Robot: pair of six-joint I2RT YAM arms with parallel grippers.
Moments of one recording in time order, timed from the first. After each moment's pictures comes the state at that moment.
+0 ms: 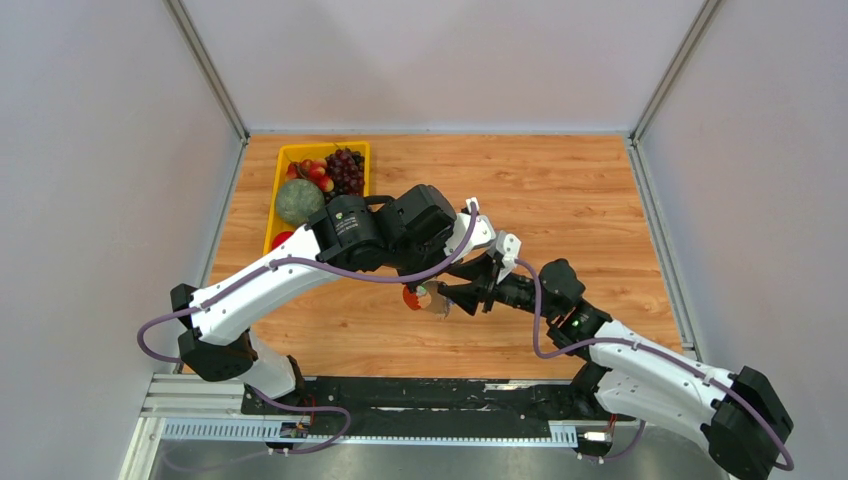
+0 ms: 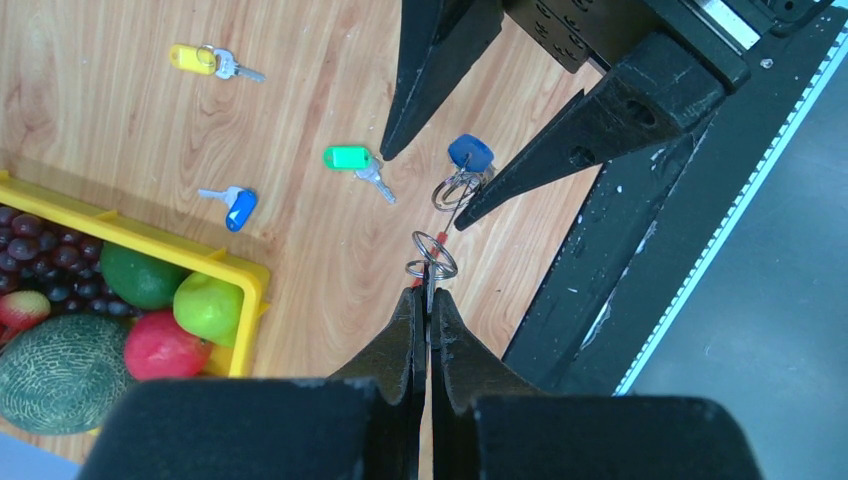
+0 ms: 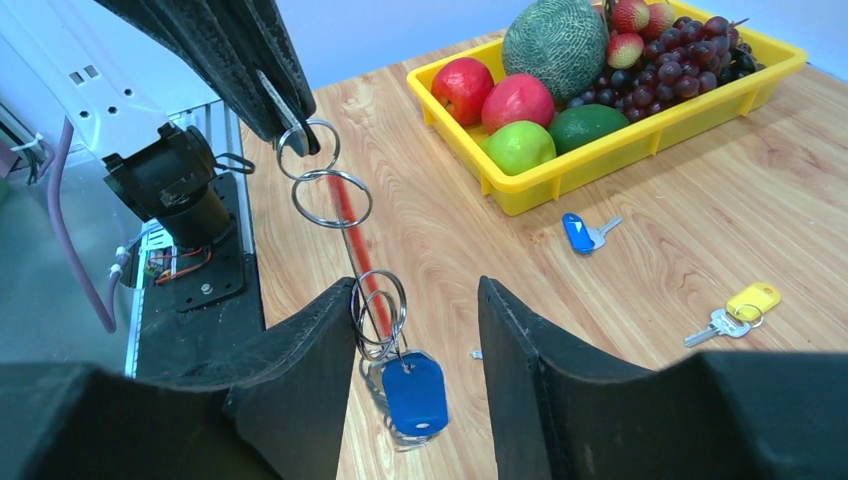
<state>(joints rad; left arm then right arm) -1.14 1.52 1.87 -1.30 -0.06 0.11 0.82 0.88 0.42 0.50 -0.41 0.15</state>
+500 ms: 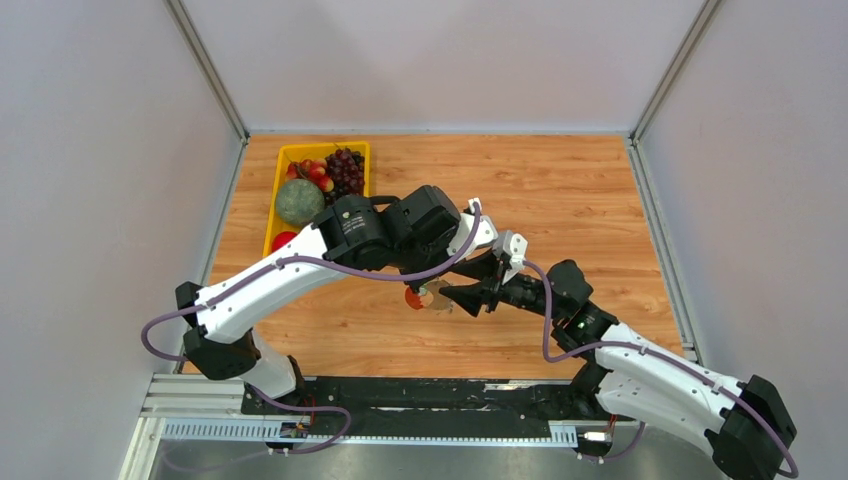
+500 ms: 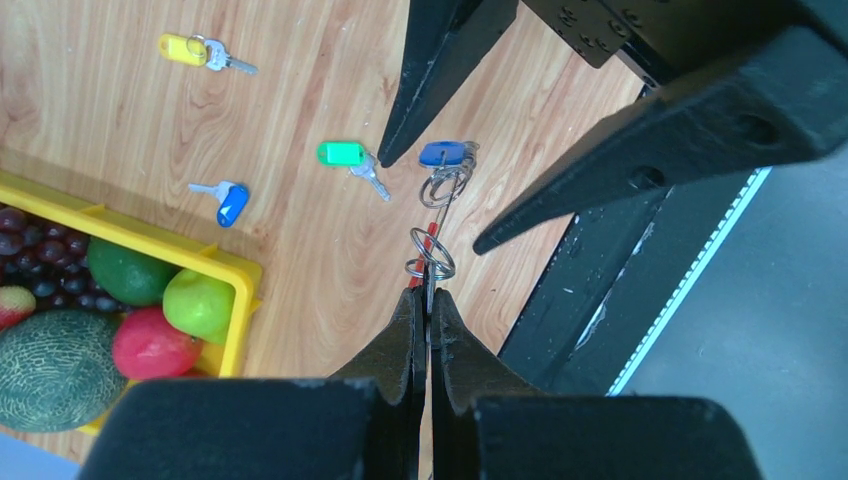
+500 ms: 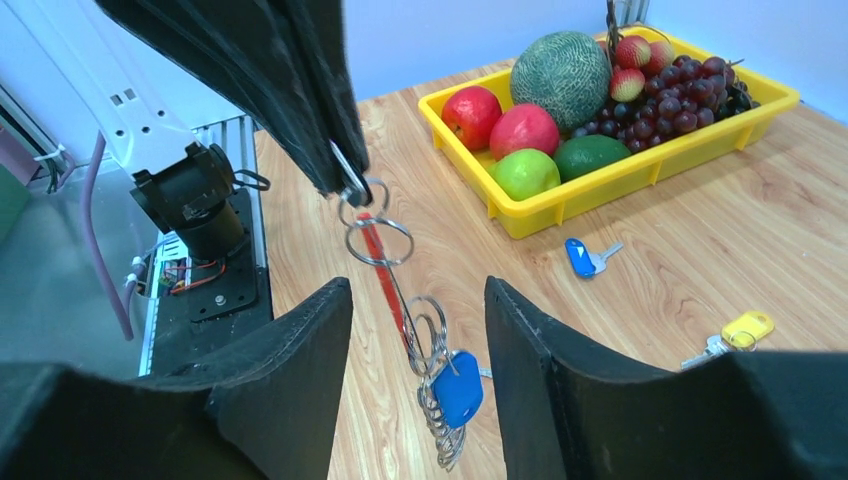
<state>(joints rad) -1.14 1.53 1.87 -1.30 -0.06 0.09 0.82 0.84 0.43 0.48 -0.42 0.15</state>
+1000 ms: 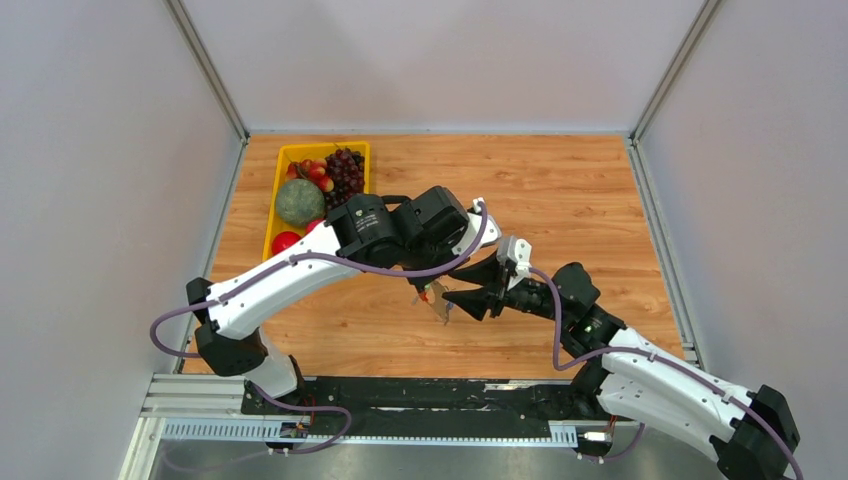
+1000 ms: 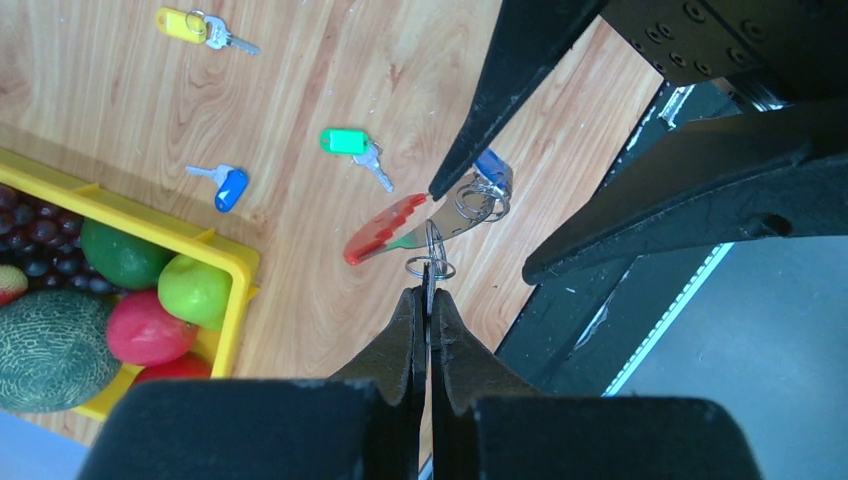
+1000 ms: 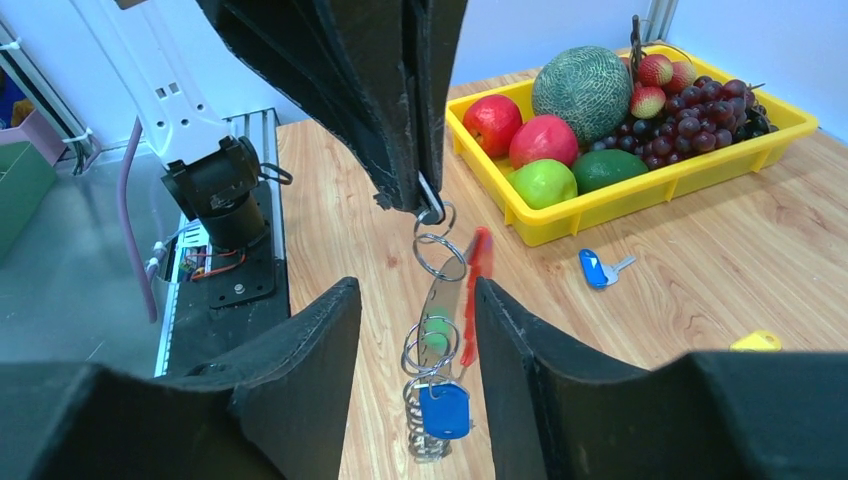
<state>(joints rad) -1.14 1.58 1.89 -1.32 -0.09 0.06 0.83 0.77 0.44 0.43 -0.46 0.12</state>
